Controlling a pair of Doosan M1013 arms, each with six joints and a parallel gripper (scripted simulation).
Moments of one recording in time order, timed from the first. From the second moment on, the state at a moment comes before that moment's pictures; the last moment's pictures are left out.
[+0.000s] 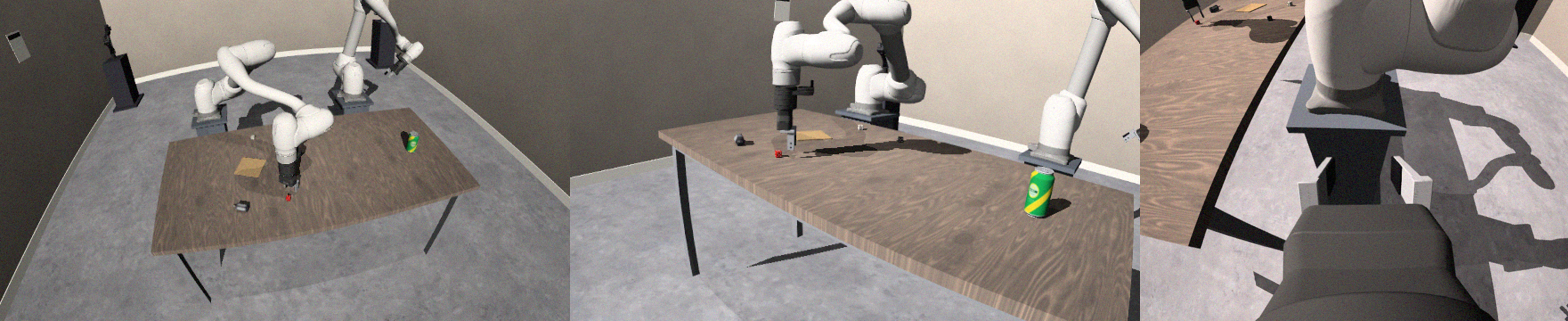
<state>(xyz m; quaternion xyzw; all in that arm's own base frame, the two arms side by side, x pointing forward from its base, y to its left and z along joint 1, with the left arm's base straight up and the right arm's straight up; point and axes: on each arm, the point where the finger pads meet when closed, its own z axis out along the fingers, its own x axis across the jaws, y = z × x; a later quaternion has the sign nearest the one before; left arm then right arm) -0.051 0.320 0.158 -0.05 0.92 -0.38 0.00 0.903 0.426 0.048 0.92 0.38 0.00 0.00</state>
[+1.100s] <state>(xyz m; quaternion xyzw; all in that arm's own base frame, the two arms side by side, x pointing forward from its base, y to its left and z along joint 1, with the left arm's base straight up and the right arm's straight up) -0.051 0.320 0.158 -0.05 0.92 -0.38 0.00 0.696 0.477 0.048 0.92 0.38 0.00 0.00</state>
